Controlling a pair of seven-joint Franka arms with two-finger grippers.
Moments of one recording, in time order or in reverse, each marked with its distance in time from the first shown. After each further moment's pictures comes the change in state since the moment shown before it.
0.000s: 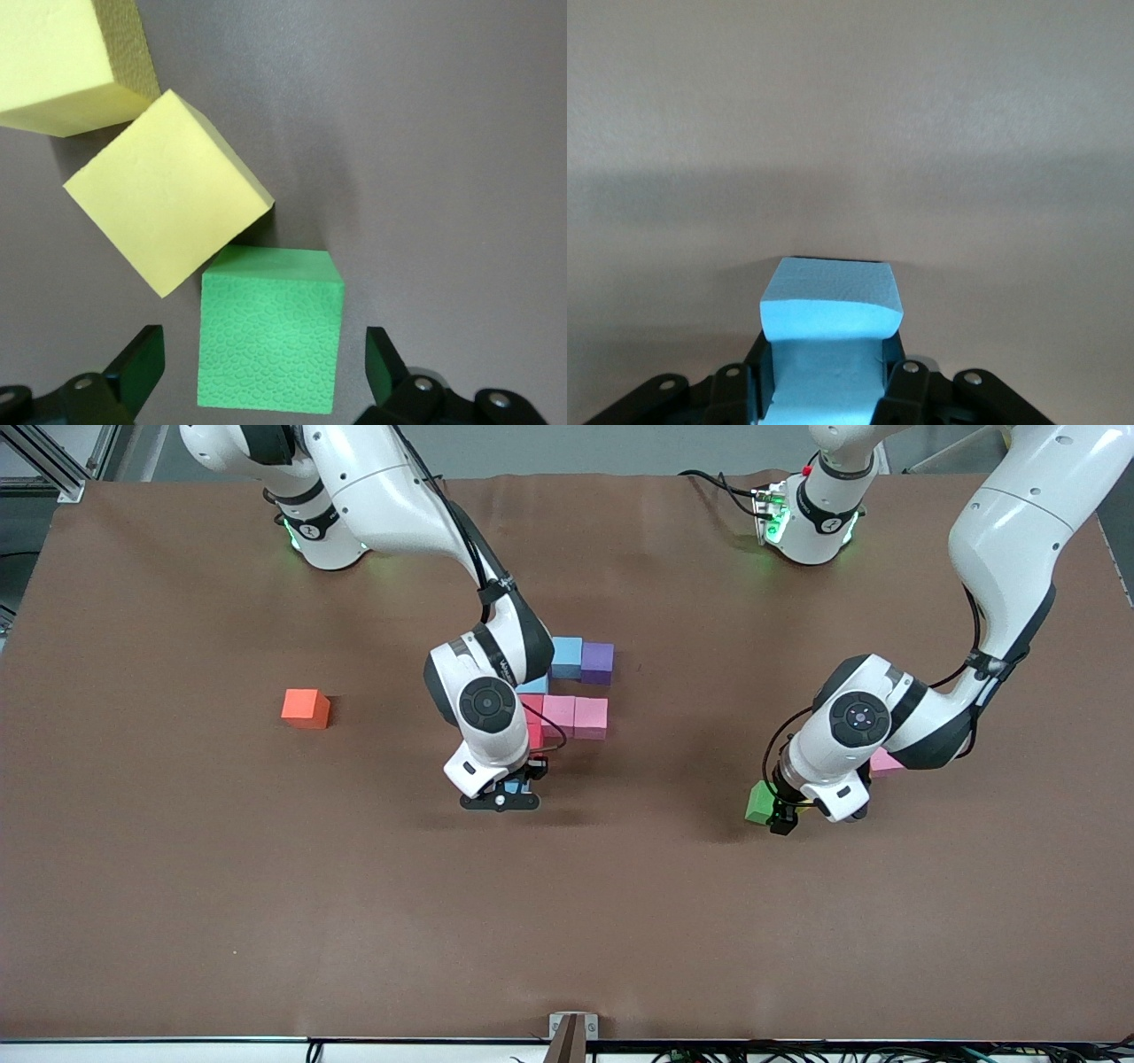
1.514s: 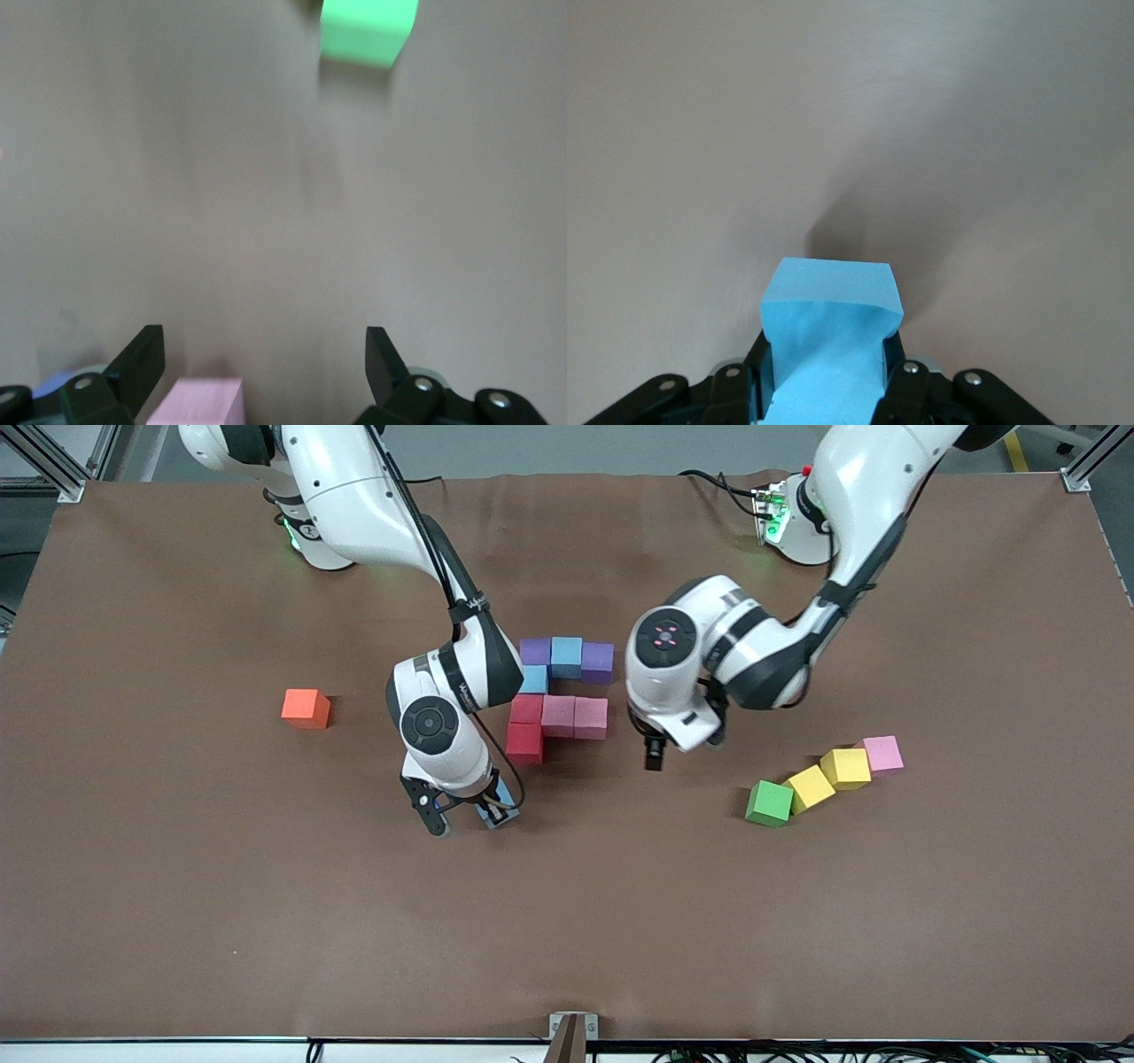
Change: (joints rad) left arm -0.512 -0.145 0.158 0.191 -0.297 -0.300 -0.222; right arm -0.010 -0.015 -0.076 -0.036 0.128 0.099 0.616
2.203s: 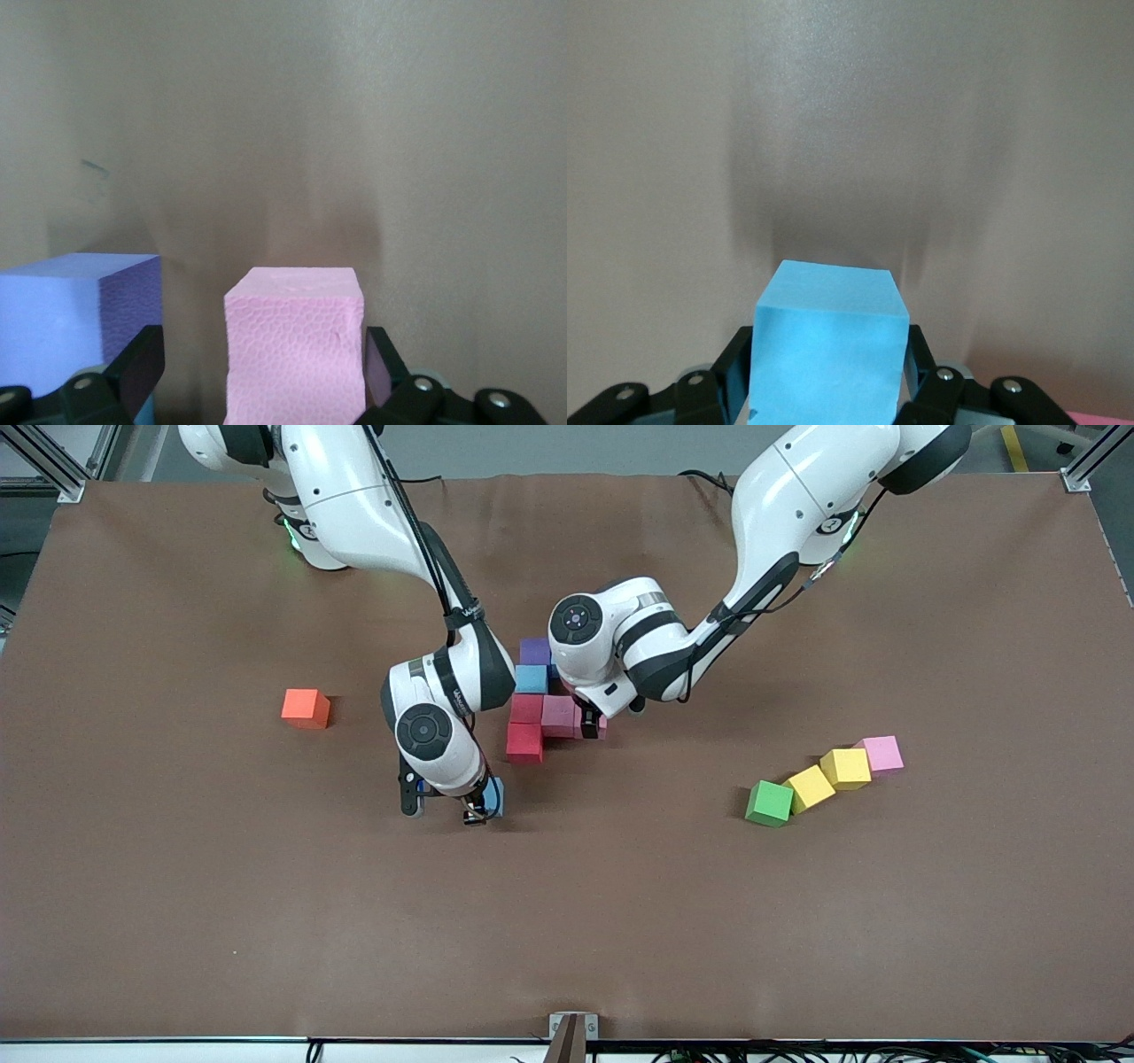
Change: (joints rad) left arm -0.246 0.184 -0.001 0.020 0.074 0.105 -0.330; right arm -0.014 -0.002 -0.002 -0.063 0.001 -0.001 0.639
